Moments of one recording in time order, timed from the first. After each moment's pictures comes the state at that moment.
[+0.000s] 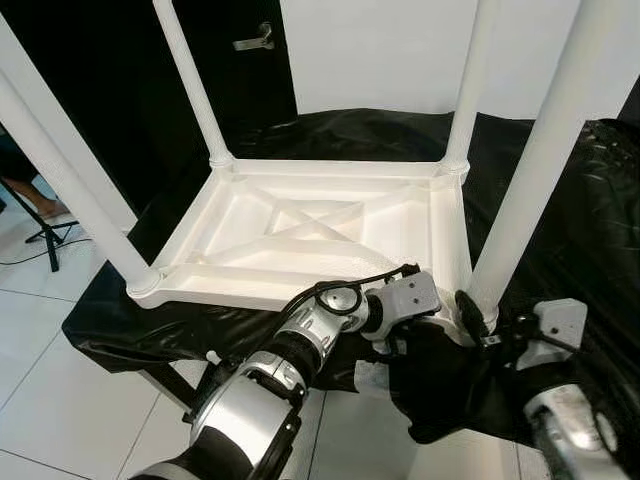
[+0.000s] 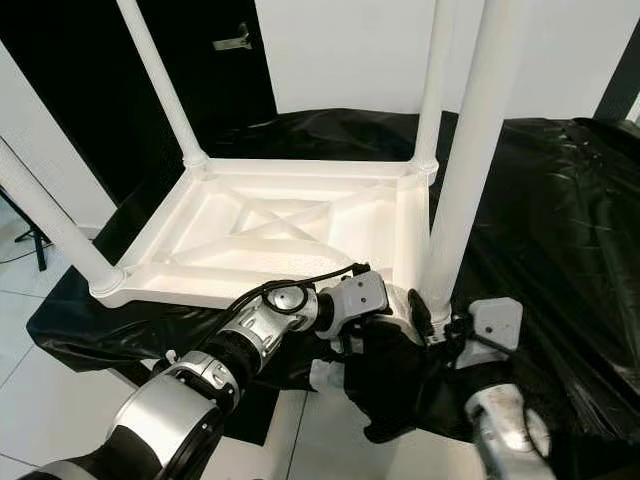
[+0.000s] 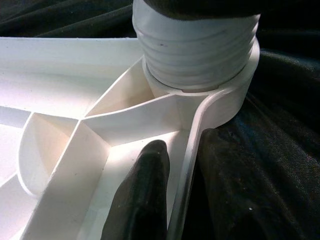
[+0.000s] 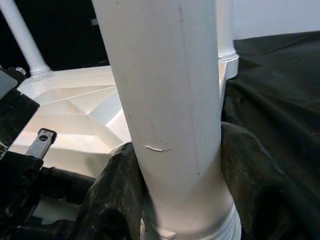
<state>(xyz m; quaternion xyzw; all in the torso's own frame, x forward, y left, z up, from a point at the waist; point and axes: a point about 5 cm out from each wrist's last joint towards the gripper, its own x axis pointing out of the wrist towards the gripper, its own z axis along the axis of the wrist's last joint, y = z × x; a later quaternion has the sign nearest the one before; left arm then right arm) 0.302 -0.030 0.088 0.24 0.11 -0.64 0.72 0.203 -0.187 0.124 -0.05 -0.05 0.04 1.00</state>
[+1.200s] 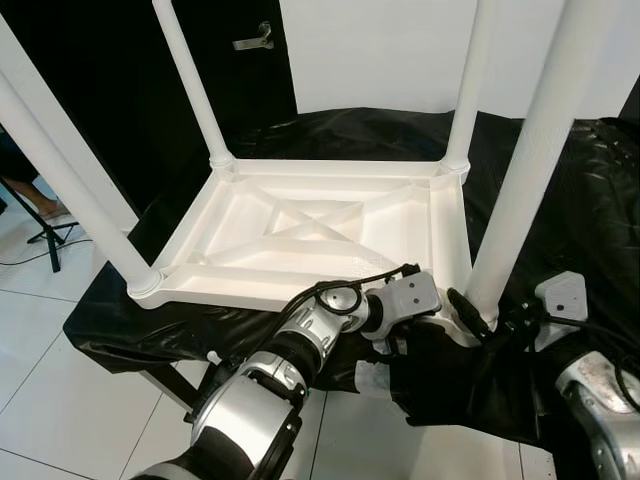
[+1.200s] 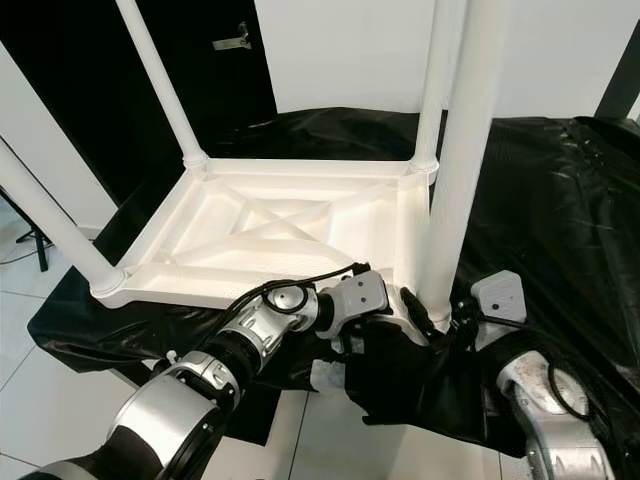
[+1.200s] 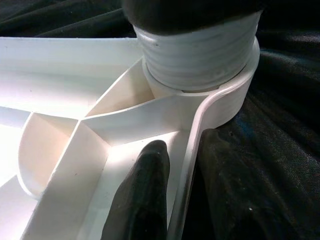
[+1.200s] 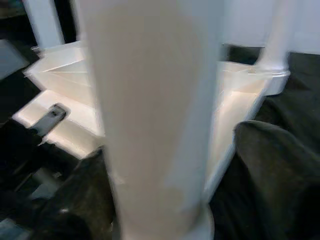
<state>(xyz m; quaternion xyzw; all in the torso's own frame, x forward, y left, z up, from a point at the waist) 0.303 -0.030 0.090 0.24 0.10 -0.64 0.72 0.227 -0.213 0.138 -0.14 -0.04 0.21 0.97</state>
